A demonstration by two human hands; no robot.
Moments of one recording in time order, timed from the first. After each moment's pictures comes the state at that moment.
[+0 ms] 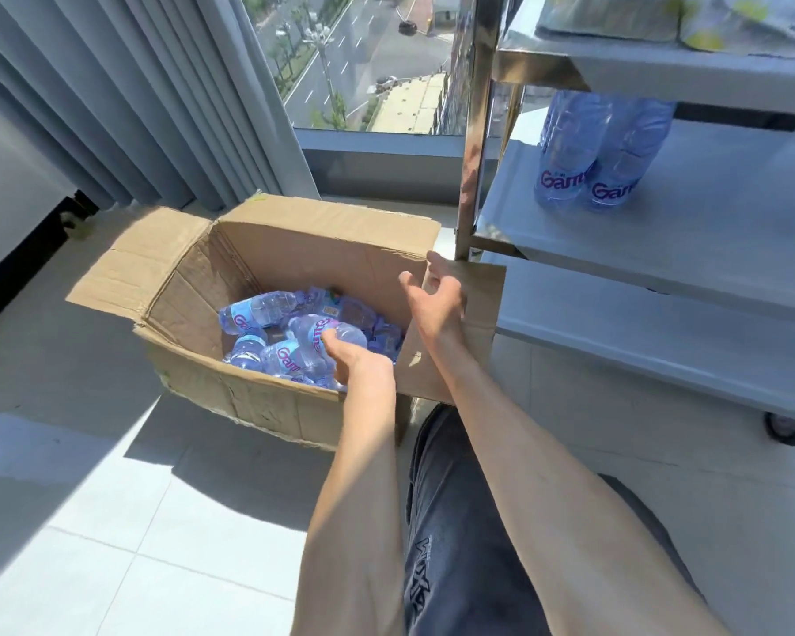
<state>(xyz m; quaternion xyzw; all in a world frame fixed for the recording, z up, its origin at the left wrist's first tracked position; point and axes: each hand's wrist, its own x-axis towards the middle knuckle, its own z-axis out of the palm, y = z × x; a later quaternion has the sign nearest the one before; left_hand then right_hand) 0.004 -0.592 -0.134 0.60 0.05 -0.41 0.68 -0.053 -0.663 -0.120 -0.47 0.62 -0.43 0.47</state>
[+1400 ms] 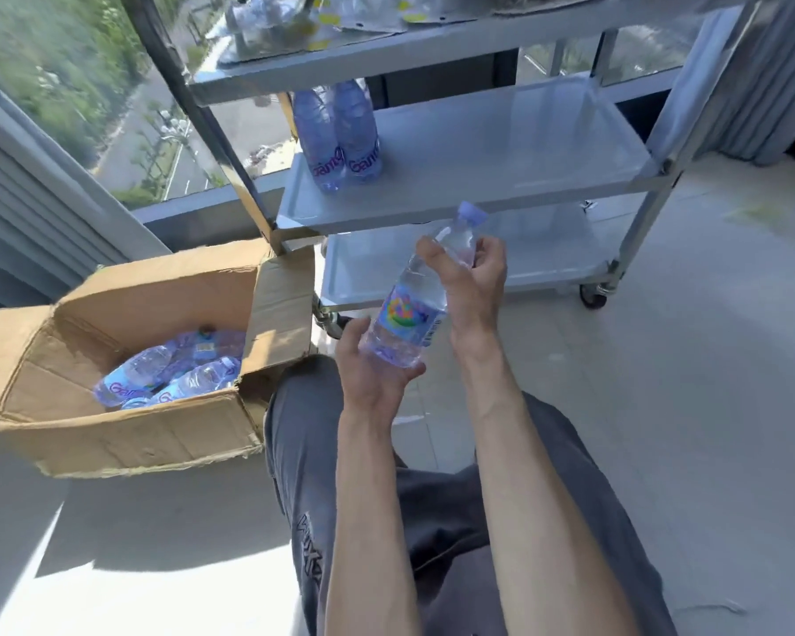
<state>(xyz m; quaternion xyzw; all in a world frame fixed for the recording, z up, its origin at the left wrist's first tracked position) -0.214 -0.457 -0.089 0.40 -0.23 -0.73 0.50 -0.335 -0.486 -0.046 -0.24 0.52 -0.71 0.42</state>
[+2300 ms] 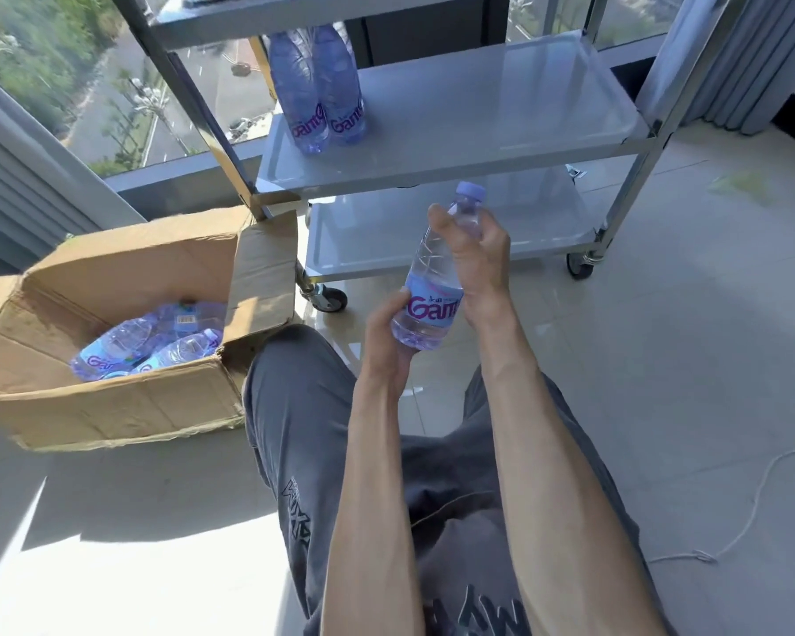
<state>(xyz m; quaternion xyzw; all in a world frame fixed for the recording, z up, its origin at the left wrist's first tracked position) -0.234 -0.455 -0.130 0.43 -0.36 -0.71 0.42 -0.361 -0.482 -0.072 -0.29 0.55 -0.65 0.44</state>
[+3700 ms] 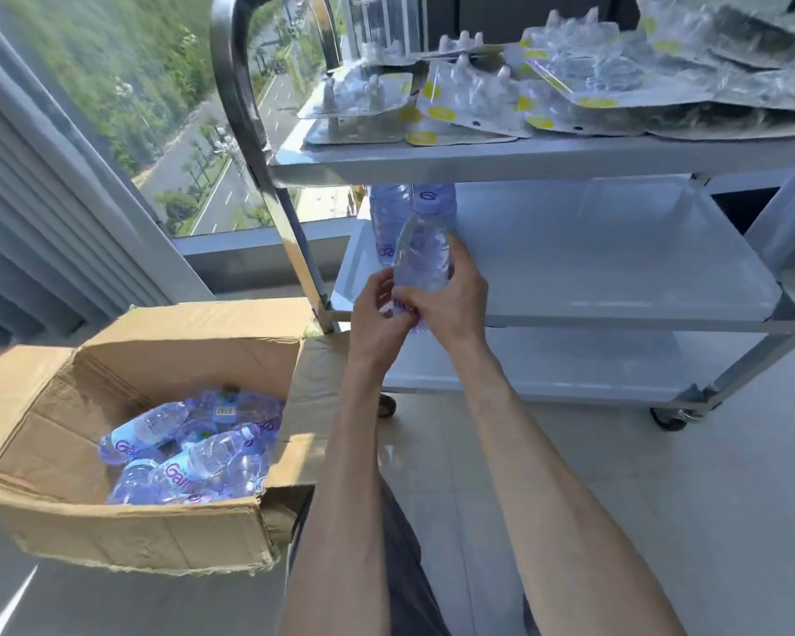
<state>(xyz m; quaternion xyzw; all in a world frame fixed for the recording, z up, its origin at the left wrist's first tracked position) -0.158 -0.698 -0.065 0.50 -0.54 -0.42 0.53 -0.268 -0.690 -0.030 -0.50 0.57 -0.57 0.30</state>
